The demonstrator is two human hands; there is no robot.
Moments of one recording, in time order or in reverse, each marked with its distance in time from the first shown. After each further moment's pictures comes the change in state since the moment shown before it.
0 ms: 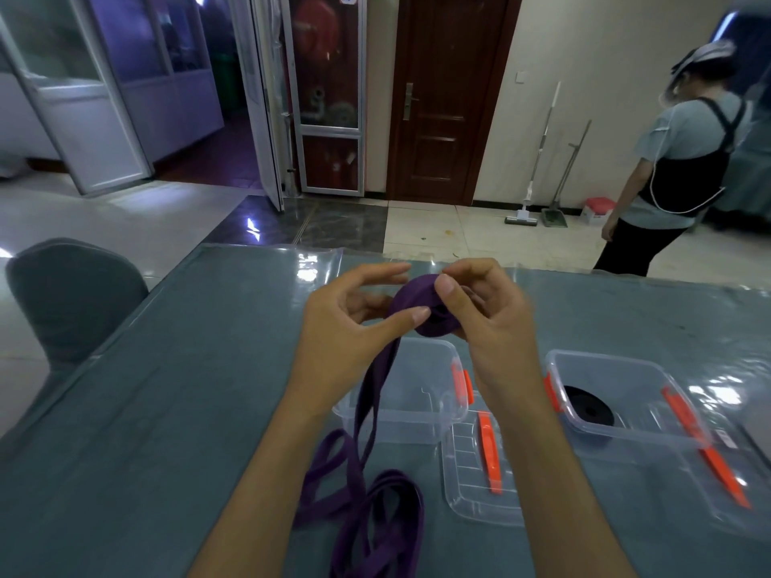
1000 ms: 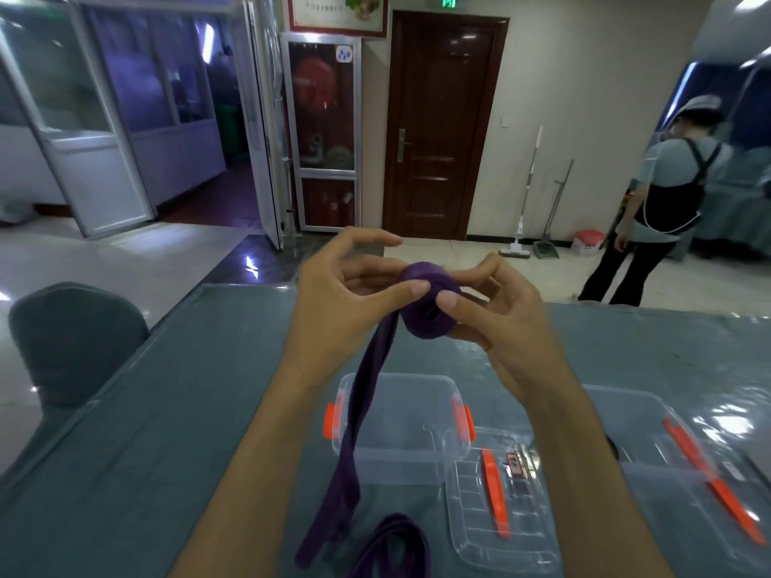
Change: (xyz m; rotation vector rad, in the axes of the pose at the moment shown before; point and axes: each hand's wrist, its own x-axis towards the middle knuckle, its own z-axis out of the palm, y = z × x) left_hand 0.039 0.053 -0.009 0.005 -0.024 0.142; right_hand 0.030 -0.041 -0.014 0.079 -0.171 0.004
